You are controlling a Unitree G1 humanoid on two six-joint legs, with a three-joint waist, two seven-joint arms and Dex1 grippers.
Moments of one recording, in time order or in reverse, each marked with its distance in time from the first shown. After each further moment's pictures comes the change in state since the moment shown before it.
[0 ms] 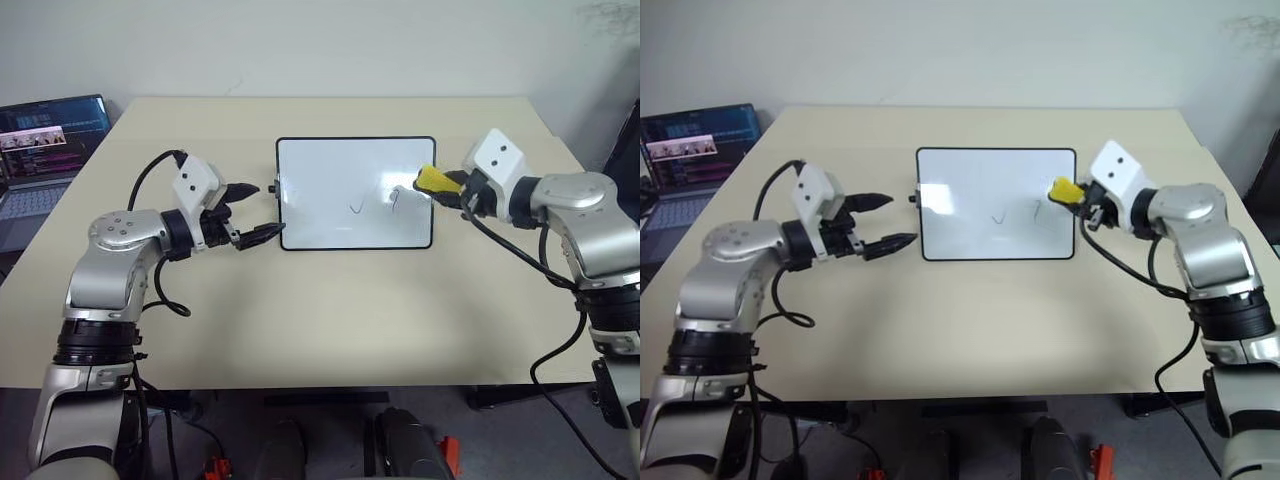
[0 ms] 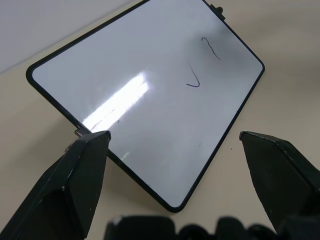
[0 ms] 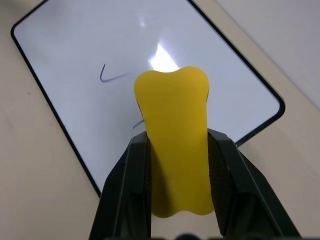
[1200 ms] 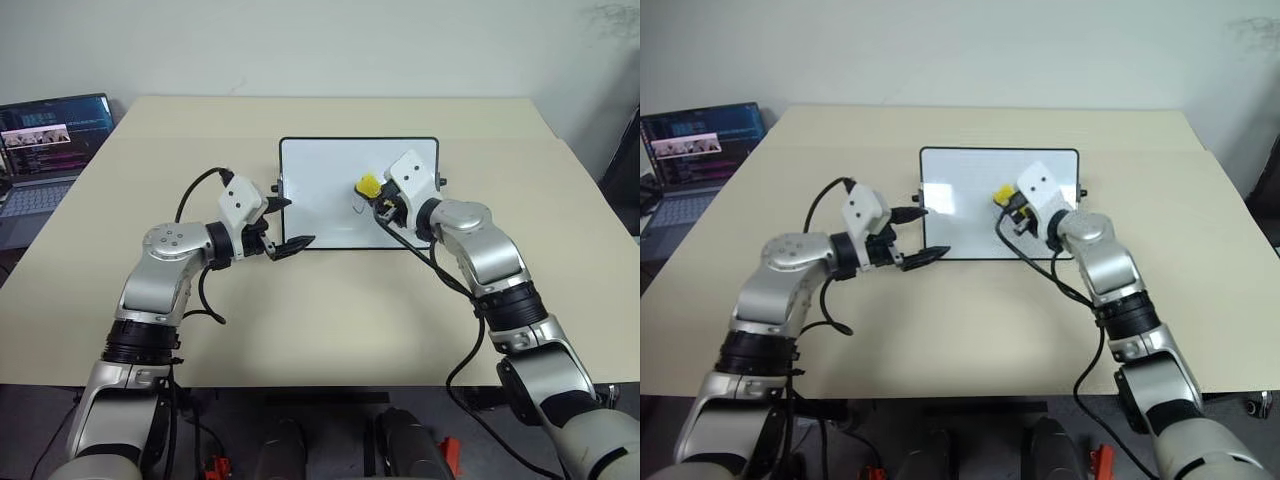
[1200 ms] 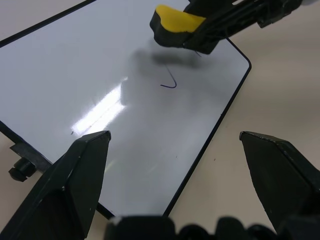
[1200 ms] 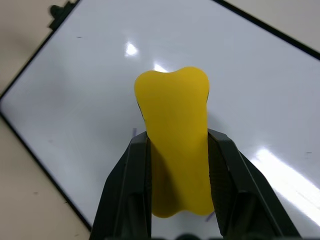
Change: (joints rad) left arm -0.001 -0.117 -0.099 0.041 0.079 -0.084 0.056; right arm -0.070 0.448 0.071 0.216 -0.120 0.027 -0.384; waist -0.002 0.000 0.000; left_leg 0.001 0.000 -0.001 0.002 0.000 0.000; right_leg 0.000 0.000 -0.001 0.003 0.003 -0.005
